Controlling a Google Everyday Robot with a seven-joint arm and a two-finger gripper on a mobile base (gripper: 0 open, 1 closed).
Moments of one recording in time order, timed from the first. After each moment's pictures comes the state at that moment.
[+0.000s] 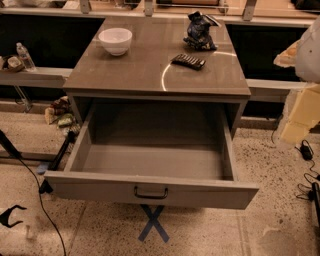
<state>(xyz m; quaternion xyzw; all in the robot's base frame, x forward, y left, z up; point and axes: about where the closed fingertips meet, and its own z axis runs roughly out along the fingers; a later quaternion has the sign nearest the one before) 0.438 -0.216 0.977 -0.60 0.78 -0.04 0.16</state>
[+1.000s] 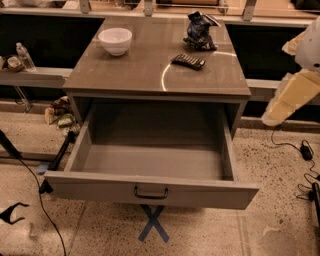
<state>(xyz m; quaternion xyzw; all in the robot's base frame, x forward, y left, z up) 0.492 -0.233 0.975 -0.53 0.81 -0.03 0.24</state>
